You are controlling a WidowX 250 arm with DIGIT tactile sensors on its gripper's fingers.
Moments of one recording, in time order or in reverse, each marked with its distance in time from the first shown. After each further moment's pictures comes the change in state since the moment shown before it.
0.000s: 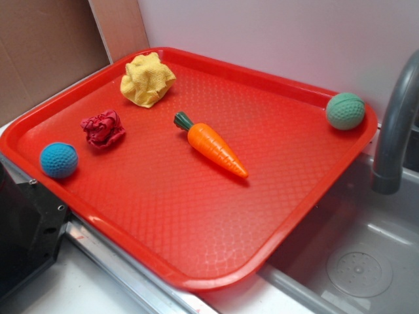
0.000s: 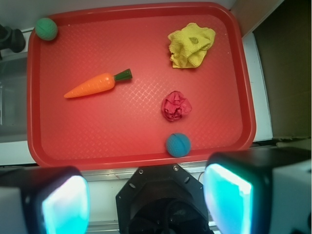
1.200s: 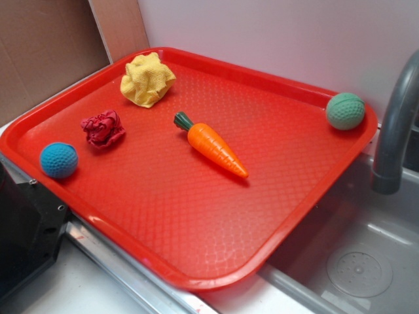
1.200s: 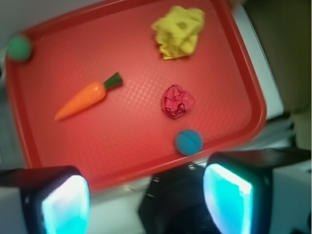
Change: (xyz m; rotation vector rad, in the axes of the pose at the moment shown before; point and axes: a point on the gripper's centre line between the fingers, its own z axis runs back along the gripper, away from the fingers) arm 0.023 -0.007 -0.033 0.002 0.048 0.336
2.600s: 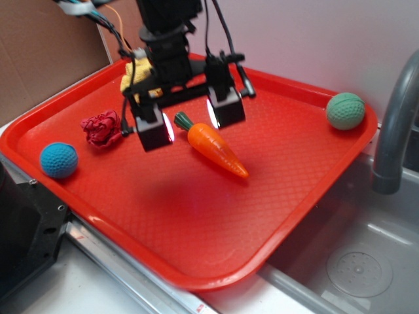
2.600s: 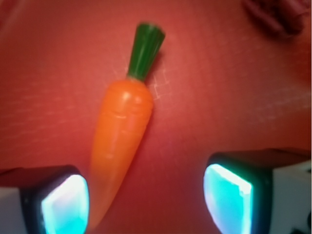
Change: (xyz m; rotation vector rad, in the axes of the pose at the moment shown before) arm 0.031 -0.081 -0.165 0.009 0.023 0.645
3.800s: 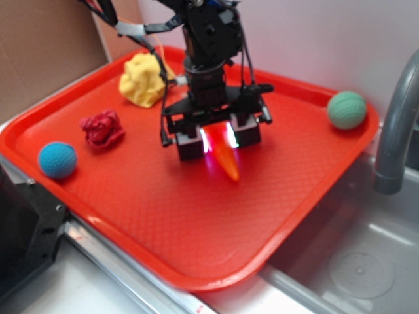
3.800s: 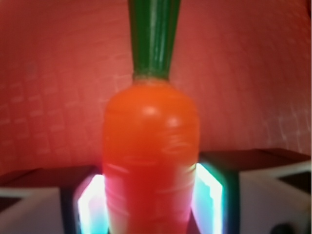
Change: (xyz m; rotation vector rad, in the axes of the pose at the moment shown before) arm 0.024 -0.023 -0.031 0.015 -0.056 -0.083
